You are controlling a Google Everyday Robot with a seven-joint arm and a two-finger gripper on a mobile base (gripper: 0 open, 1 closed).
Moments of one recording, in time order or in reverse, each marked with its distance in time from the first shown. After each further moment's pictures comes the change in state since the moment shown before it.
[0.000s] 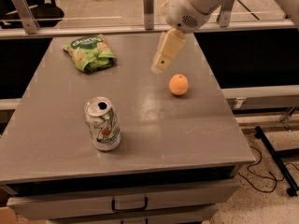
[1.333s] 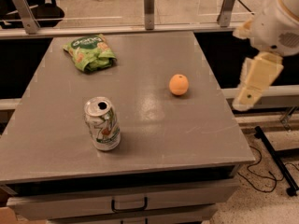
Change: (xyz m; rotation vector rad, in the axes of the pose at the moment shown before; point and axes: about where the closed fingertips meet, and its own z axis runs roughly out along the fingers) arm 0.121 0.105 -0.135 -0.036 0.340 0.139
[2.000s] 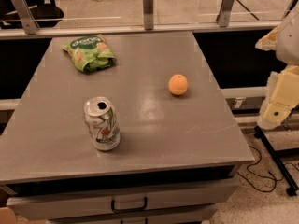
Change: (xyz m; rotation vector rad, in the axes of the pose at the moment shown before) arm 0.036 0.032 -0.017 -0.027 0.076 0.062
